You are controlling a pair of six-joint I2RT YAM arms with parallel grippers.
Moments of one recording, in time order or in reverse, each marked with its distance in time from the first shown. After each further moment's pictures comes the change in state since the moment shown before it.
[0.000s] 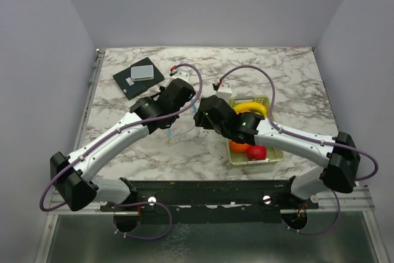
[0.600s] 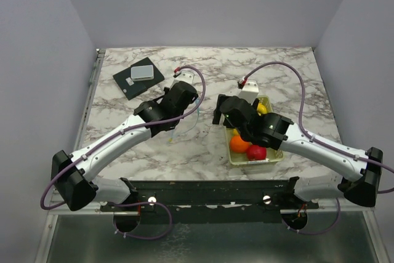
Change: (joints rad) left arm -0.026 0.000 -0.045 0.123 -0.007 -0.004; right arm -0.009 -0.217 0.002 -0.261 0.207 -0.035
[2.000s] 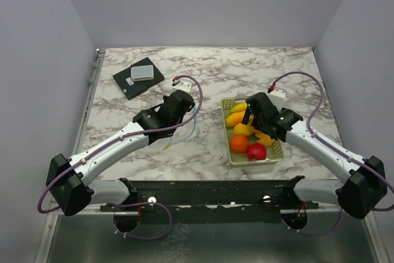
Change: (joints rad) left arm -0.006 -0.060 -0.168 0.109 0.059 -0.017; right arm -0.410 -0.066 -0.258 -0.096 -0.116 -0.008
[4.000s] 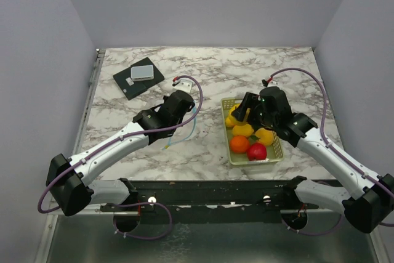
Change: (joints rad) left arm 0.000 0.000 -0.003 0.000 0.000 0.007; right arm -0.045 -0.134 -0.011 0.209 -0.429 -0.158
